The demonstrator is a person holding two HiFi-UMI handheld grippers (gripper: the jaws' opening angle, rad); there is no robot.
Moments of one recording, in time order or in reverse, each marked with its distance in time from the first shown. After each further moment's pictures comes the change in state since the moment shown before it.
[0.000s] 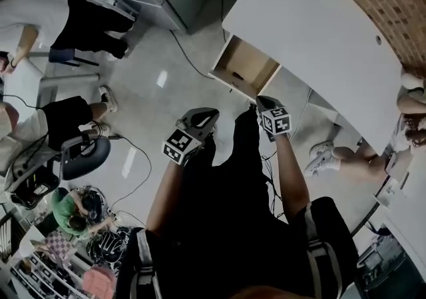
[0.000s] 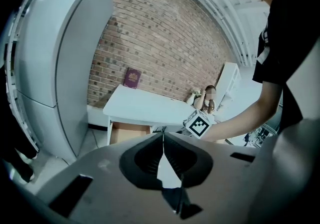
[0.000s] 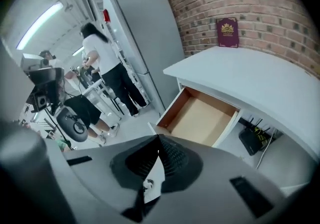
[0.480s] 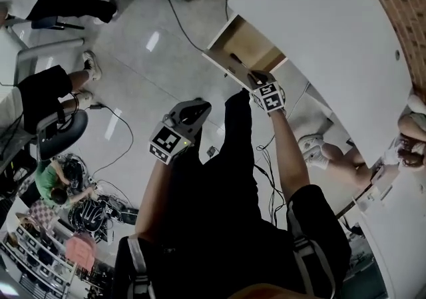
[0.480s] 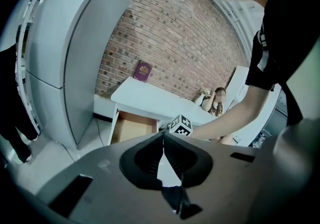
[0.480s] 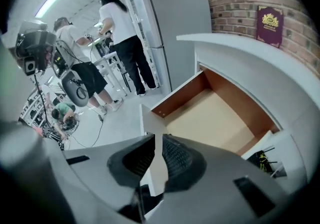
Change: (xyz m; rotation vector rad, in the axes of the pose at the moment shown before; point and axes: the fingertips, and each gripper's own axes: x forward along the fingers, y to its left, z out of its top) left arm 0.028 0.030 -0.034 -0.099 0.008 0.060; right arm 0.117 -0.043 -0.013 -0.298 0.147 0.089
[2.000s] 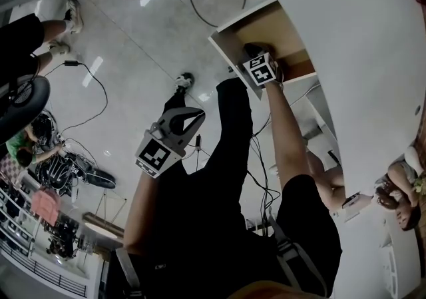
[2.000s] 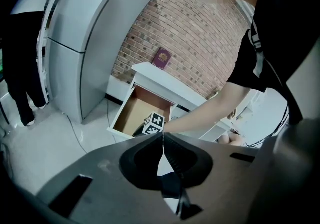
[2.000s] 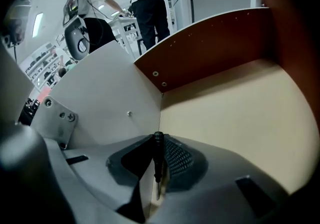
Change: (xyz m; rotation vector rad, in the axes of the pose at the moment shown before) left arm 0.044 0.038 -0.102 -0.188 0.036 0.100; right arm 0.206 -0.040 -0.048 -0.308 0.212 0.110
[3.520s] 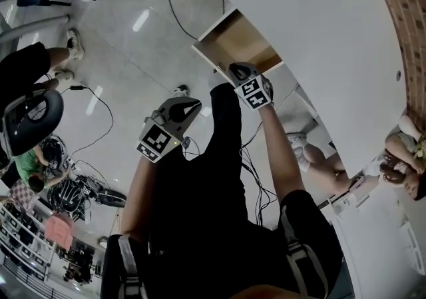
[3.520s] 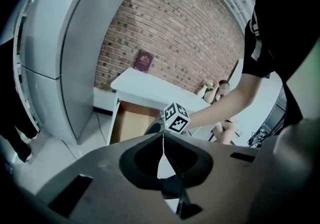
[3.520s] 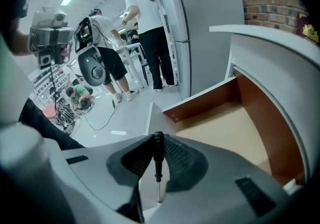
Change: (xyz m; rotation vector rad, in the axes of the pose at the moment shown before) left arm -0.006 -0.035 0.070 0.196 0.045 -0.088; right arm -0.171 0.053 0.040 0.052 -0.170 0.034
